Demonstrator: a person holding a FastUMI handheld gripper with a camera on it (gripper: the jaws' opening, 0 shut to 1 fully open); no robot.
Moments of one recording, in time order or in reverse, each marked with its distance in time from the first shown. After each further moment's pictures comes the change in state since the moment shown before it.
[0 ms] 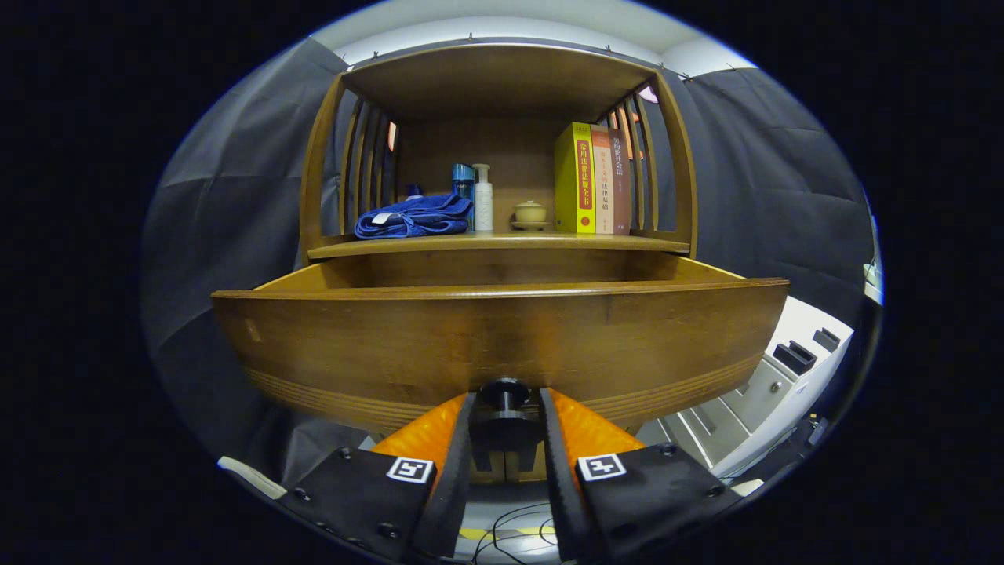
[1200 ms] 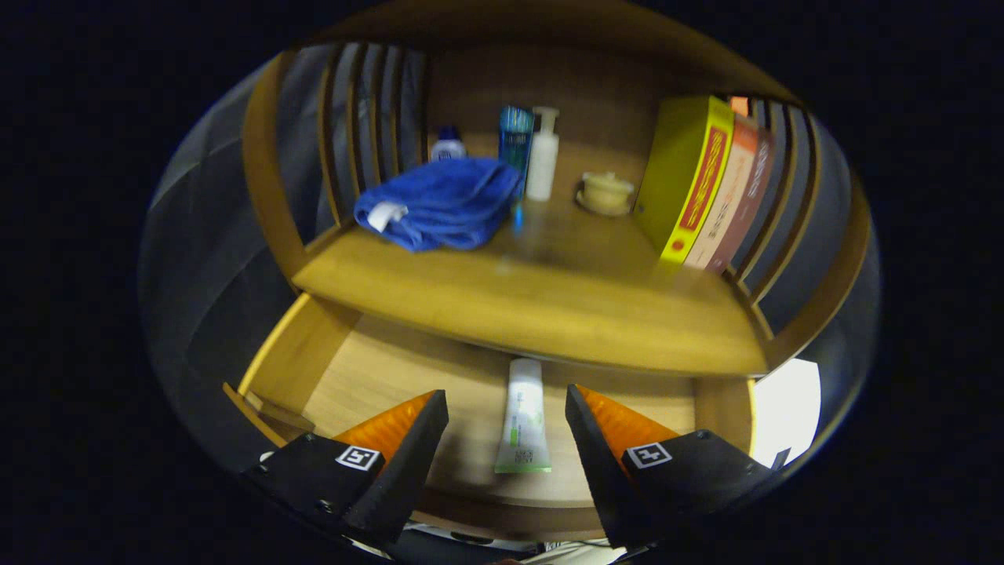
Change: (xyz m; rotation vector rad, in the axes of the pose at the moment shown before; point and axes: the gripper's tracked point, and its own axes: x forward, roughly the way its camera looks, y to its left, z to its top) arm 0.106 0.010 0.119 -0.195 0.539 0.176
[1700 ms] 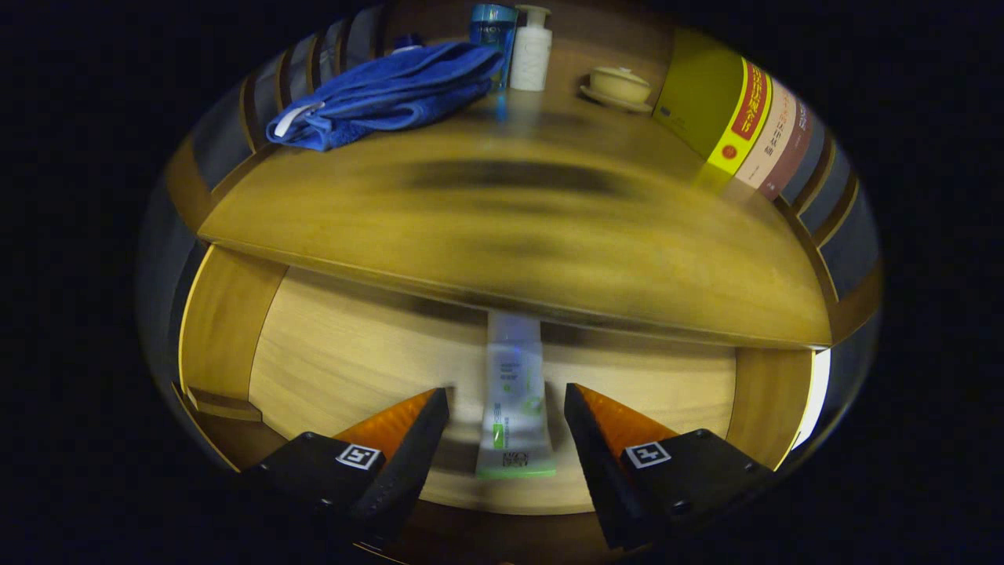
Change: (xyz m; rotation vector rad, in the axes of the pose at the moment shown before) arm 0.082 -0.008 -0.051 0.043 0.307 -0.025
